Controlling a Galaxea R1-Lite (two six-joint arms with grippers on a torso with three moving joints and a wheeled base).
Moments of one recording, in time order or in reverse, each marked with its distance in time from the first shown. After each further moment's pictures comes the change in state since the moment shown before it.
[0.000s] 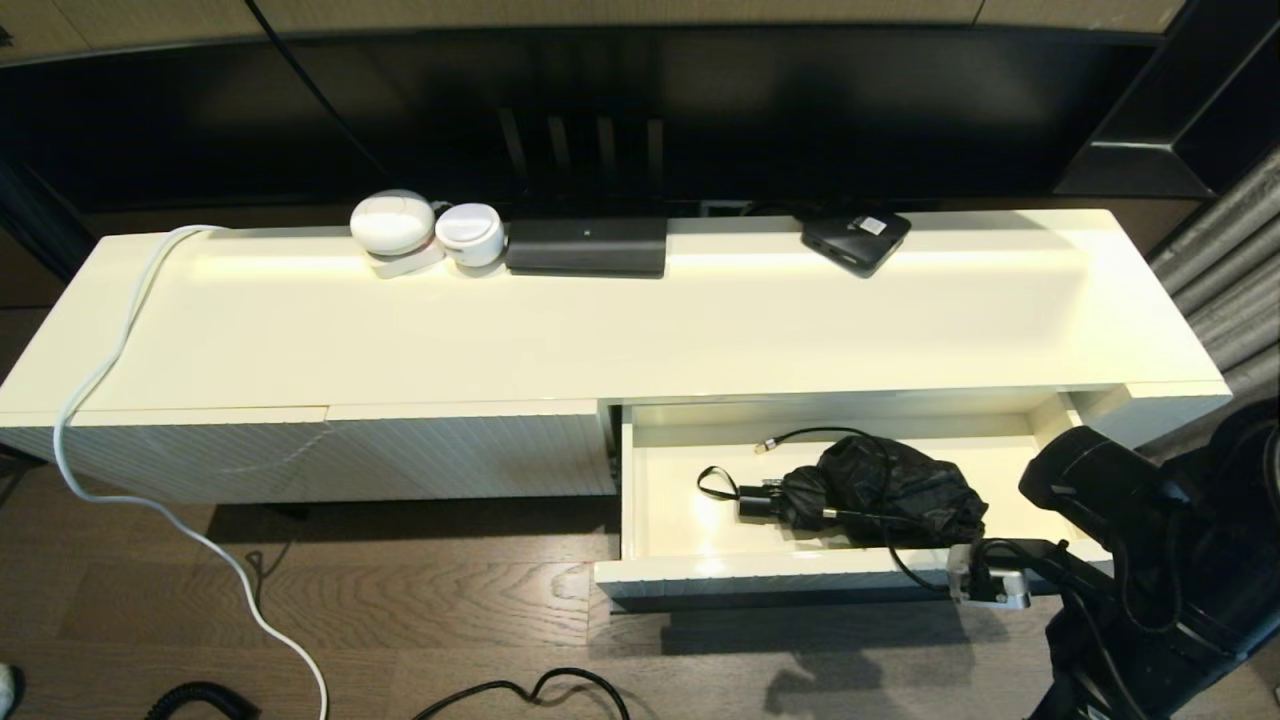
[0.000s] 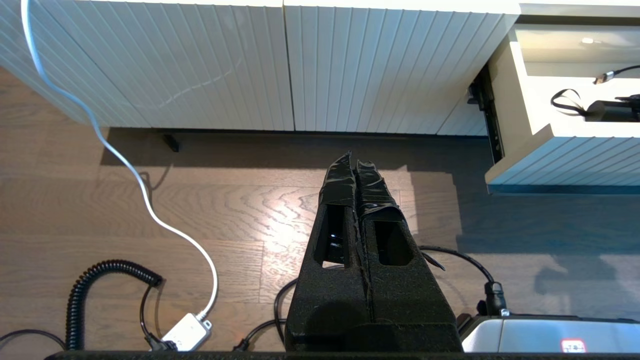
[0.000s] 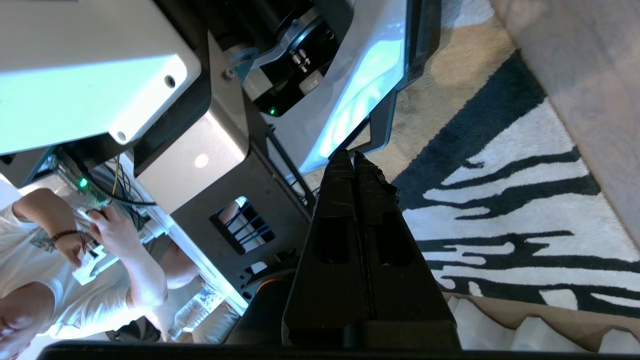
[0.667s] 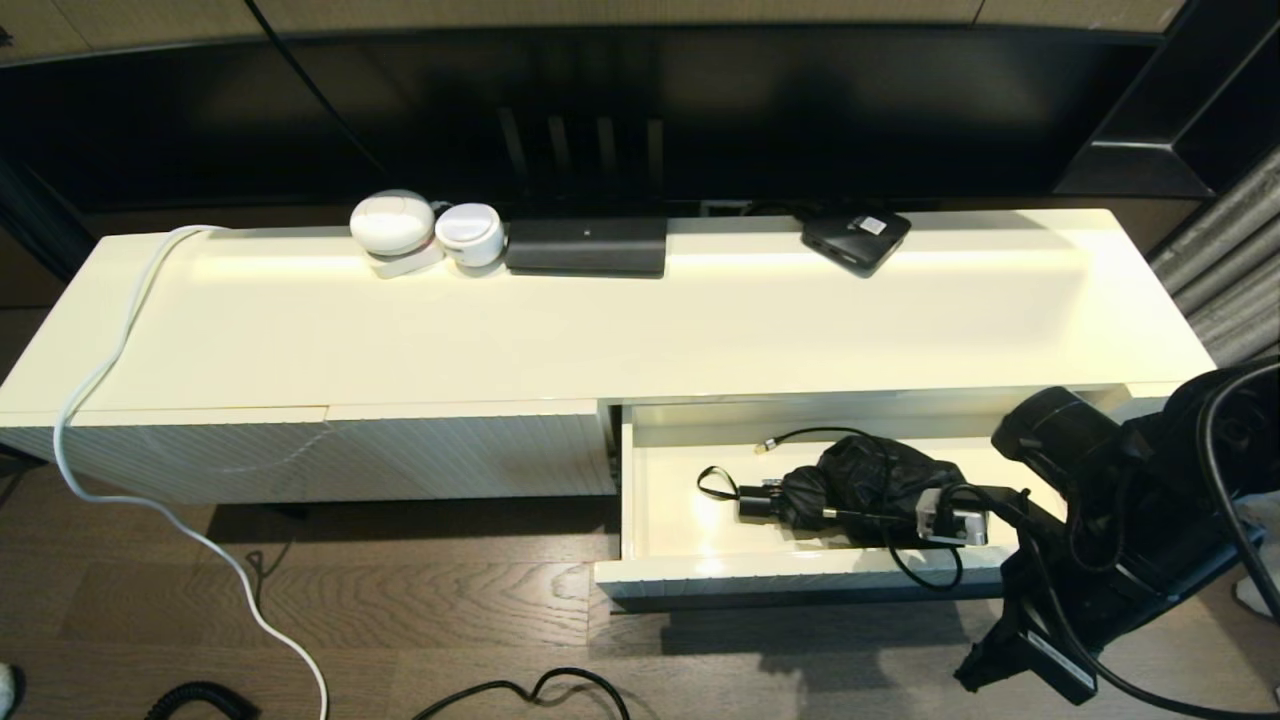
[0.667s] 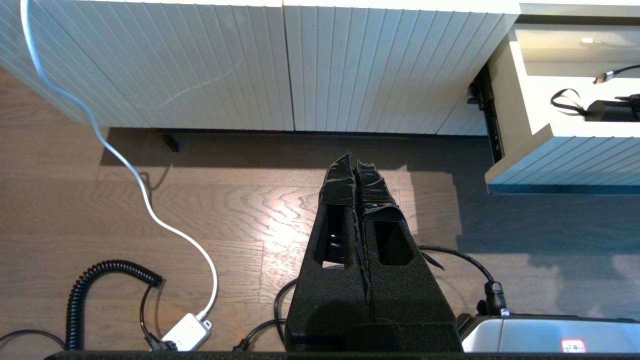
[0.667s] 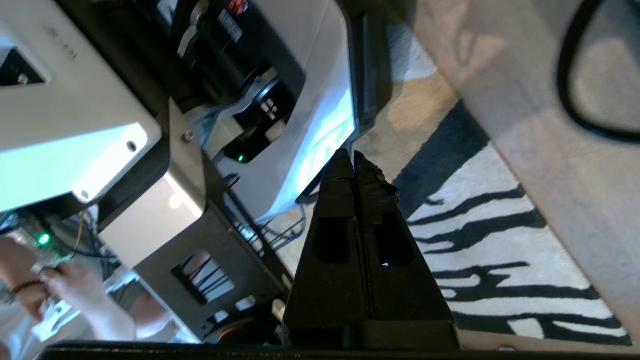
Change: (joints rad) left arm 0.000 0.000 0.000 -0.001 0.000 0.000; right arm -0.034 0.076 -0.093 -0.098 0.002 0.001
